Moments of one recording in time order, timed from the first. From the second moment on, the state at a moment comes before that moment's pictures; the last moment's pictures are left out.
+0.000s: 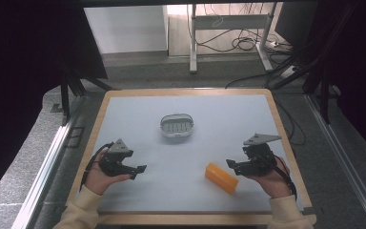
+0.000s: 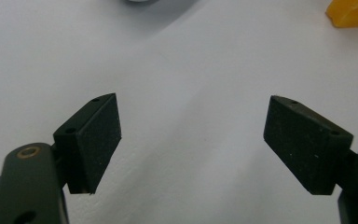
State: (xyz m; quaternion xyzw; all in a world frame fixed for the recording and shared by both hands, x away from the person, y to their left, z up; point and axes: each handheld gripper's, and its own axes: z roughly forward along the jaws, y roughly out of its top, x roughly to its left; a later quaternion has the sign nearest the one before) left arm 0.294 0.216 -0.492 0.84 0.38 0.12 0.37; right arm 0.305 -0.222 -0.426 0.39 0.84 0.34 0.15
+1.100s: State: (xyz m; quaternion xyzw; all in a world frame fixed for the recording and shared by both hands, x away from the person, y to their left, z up) left arm 0.294 0.216 -0.489 0.84 0.37 0.12 0.37; right arm 0.303 -0.168 -0.457 0.33 0.91 0.23 0.08
